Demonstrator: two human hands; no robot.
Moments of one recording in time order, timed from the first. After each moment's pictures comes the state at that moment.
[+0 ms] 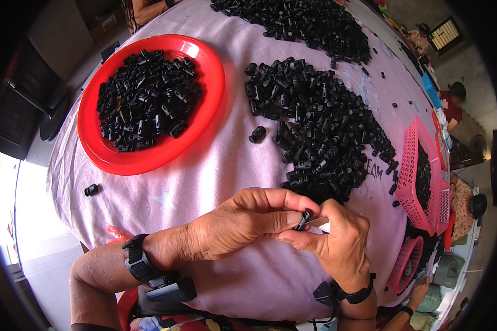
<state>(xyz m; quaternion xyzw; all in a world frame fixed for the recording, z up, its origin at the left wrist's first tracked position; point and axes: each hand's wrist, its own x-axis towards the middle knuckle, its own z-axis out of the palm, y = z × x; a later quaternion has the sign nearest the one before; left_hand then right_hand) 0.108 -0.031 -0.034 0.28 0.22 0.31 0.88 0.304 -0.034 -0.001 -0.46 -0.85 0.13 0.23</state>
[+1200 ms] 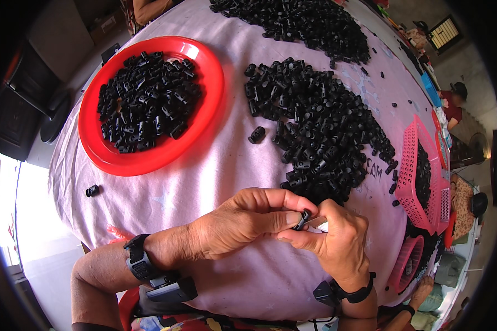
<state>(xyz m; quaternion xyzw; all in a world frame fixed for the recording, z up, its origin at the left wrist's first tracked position) 0.109 -0.031 -0.038 0.29 0.22 0.31 0.88 0.305 -0.036 -0.002 -0.46 -0.85 0.11 0.24</state>
